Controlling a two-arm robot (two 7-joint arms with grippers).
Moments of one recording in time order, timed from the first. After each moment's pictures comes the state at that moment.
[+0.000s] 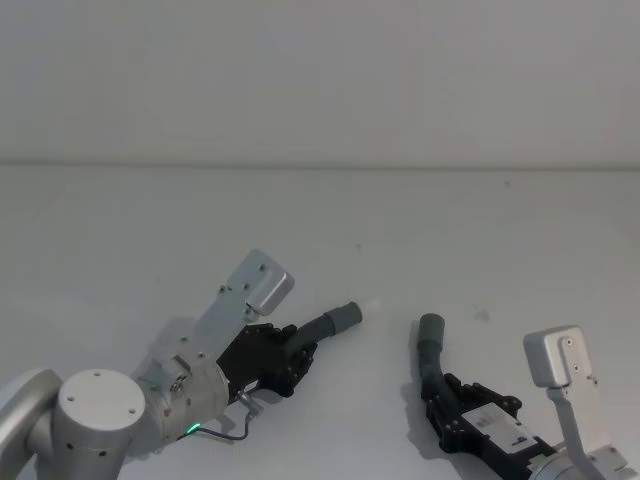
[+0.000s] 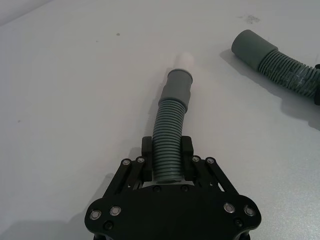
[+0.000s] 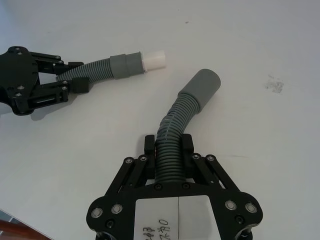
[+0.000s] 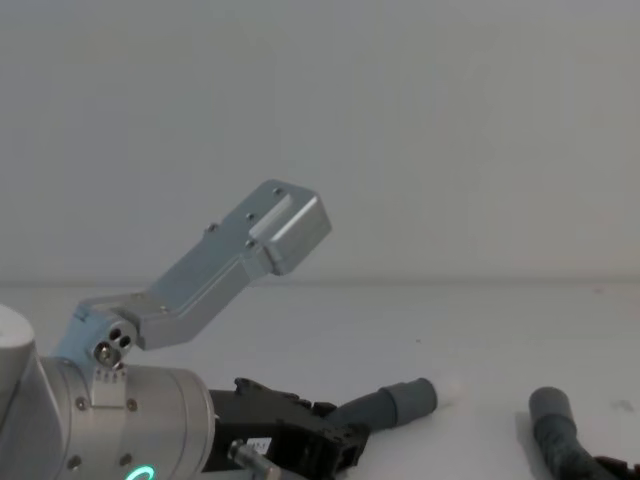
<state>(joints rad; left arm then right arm) -0.19 0.27 0.47 -1.65 -0.08 0.47 -0.36 -0.25 0.33 -0.21 -1.88 0.31 0.33 0.19</state>
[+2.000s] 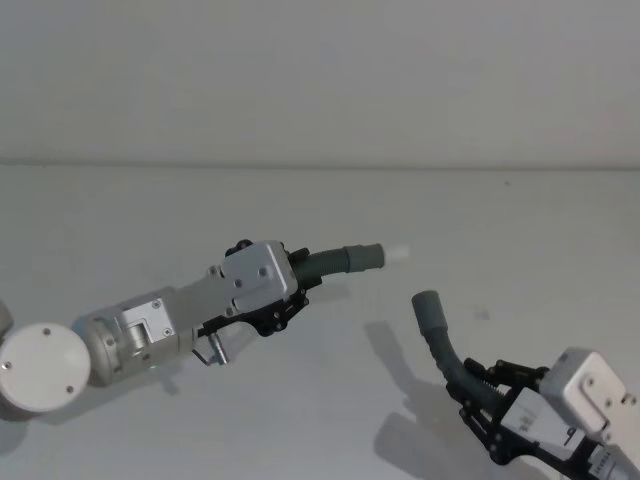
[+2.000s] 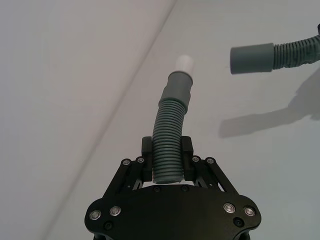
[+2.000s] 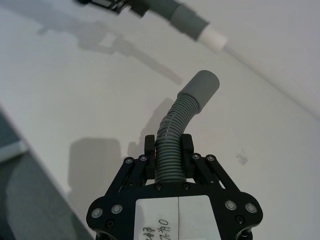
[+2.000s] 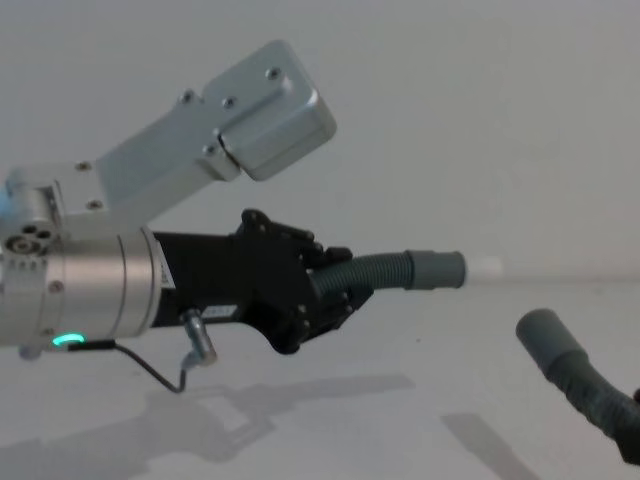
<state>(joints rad) -0.33 0.47 0.54 -1.68 0.13 0.01 -0.48 -0.27 0.63 -0.19 -1.95 0.07 0.06 0.39</state>
